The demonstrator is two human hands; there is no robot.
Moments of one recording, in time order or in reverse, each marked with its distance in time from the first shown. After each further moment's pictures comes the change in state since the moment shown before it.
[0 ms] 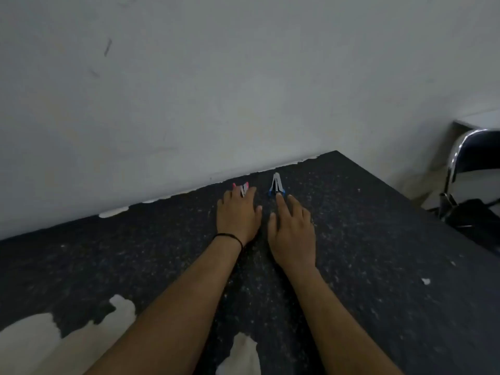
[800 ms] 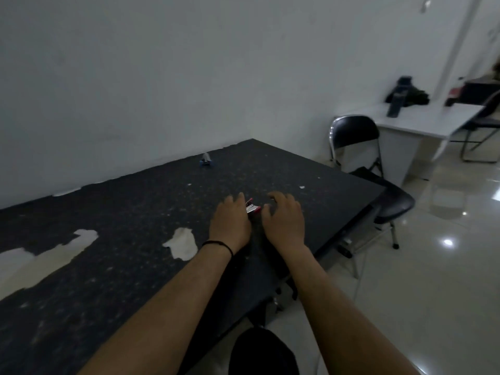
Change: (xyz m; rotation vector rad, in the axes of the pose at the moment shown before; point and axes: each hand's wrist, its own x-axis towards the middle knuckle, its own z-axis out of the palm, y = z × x) left_hand -0.246 0.125 -0.019 -0.178 -0.088 0.193; right_hand -0.204 0.086 -0.124 0.242 0.199 0.231
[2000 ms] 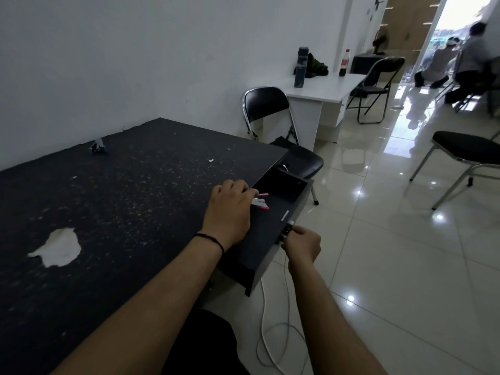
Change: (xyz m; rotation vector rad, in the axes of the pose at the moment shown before) left_hand -0.040 0.139 0.087 0.182 0.084 0.657; right_hand -0.088 0.192 -0.093 0.451 0.450 0.937
